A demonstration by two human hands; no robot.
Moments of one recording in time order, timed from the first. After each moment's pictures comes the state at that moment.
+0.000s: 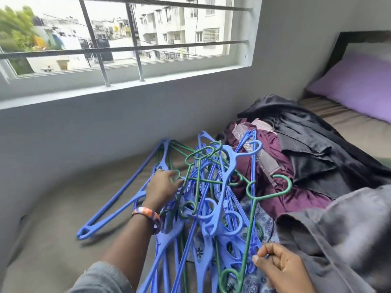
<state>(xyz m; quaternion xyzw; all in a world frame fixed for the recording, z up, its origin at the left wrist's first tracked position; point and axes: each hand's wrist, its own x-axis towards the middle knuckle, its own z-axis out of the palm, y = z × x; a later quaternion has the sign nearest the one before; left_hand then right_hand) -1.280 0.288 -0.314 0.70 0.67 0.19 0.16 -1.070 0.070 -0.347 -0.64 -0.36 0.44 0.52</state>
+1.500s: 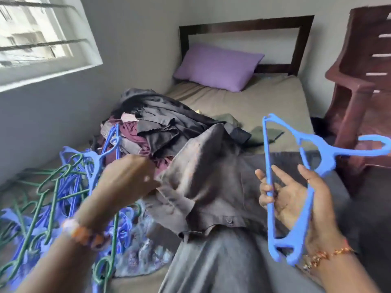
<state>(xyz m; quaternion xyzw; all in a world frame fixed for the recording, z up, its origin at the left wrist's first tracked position) -1.096 0.129 -0.220 0.97 0.25 0.07 -0.03 -0.904 -0.118 -0.278 -0.28 -0.05 0.44 0.85</state>
